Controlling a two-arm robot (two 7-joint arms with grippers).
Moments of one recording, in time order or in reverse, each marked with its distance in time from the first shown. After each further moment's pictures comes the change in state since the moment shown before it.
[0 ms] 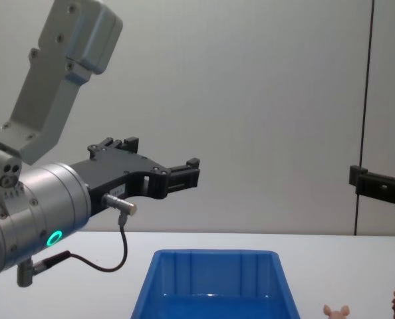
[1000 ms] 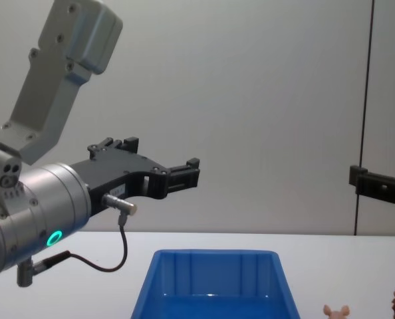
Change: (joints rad) left arm 0.000 0.000 0.000 0.000 0.000 0.000 0.000; right arm 0.000 0.000 0.000 0.000 0.000 0.000 0.000
